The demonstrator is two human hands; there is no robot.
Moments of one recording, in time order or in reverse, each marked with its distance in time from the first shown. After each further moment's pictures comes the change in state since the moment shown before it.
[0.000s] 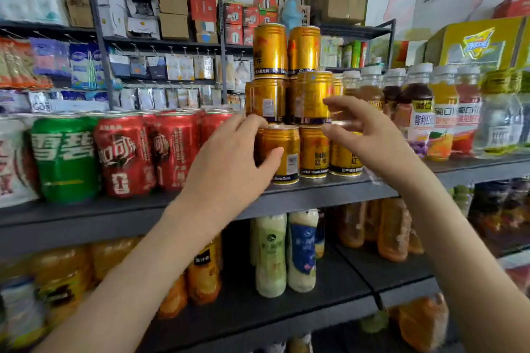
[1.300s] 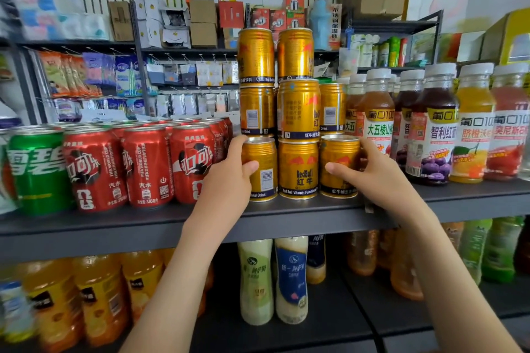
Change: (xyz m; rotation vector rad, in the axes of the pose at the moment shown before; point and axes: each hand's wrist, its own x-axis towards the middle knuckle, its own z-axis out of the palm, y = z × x) left_hand 0.036 -0.002 0.082 -0.218 -0.091 -0.399; right_hand 0.019 0.104 -0.008 0.133 -0.131 0.251
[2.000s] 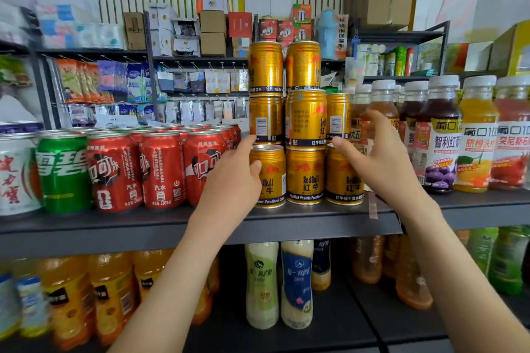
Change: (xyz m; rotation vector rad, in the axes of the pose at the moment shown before) left_hand -0.009 0.021 -0.021 0.176 0.028 0.034; right_hand 0.003 -0.035 -0.003 -0.136 0.257 -0.211
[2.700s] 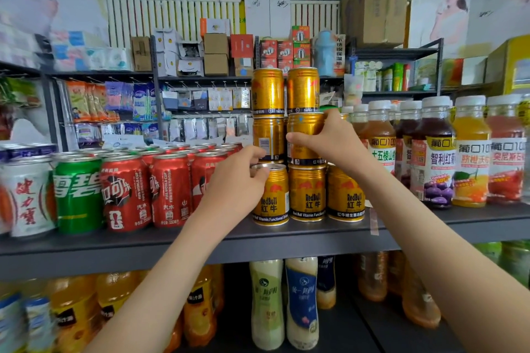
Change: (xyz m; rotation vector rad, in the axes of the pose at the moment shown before) left_hand 0.008 0.011 -0.022 -0.131 0.020 0.057; right_hand 0.057 -0.050 0.028 0.086 -0.187 0.072
